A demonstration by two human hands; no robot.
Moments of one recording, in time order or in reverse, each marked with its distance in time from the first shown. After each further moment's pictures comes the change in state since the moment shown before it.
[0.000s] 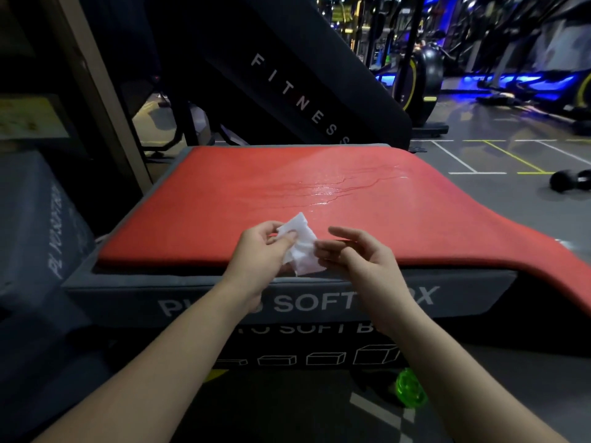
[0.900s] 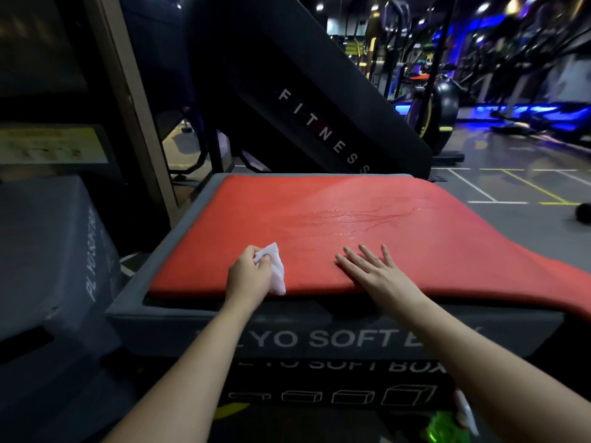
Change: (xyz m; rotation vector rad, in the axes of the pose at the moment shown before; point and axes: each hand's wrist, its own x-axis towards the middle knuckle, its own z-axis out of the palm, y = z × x) left_hand 0.057 -0.034 -0.085 0.442 0.327 0.034; right_hand 0.104 0.056 -0.026 -1.776 -0.389 -0.514
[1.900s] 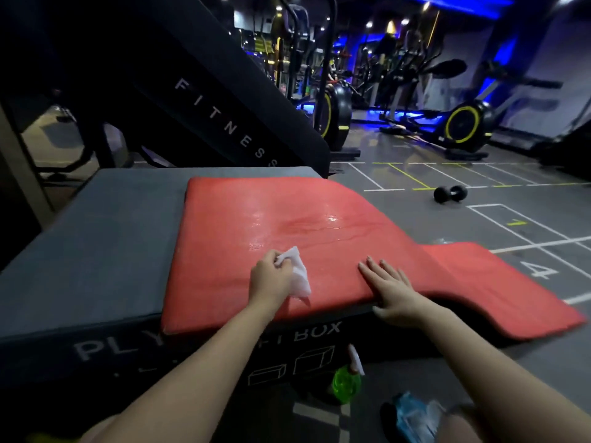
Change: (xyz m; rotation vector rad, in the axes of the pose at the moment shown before) left_hand -0.094 0.081 0.164 -0.184 -0.304 0.089; right_hand -0.204 0.087 -0.016 0.329 -0.343 0.556
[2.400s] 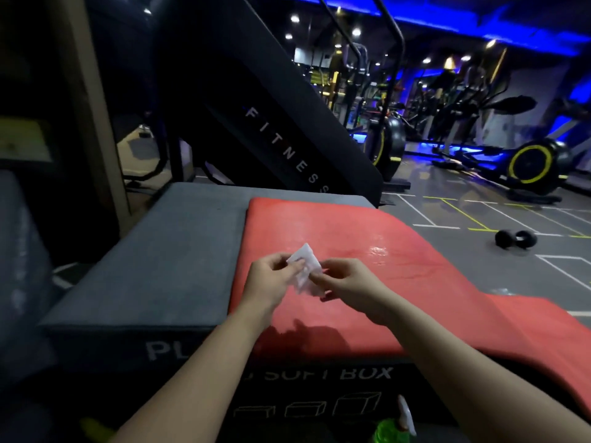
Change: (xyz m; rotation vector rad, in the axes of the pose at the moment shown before) left_hand 0.007 0.012 -0.120 -0.470 -0.004 0.029; right_hand 0.051 -0.208 -0.071 0.937 0.060 -0.278
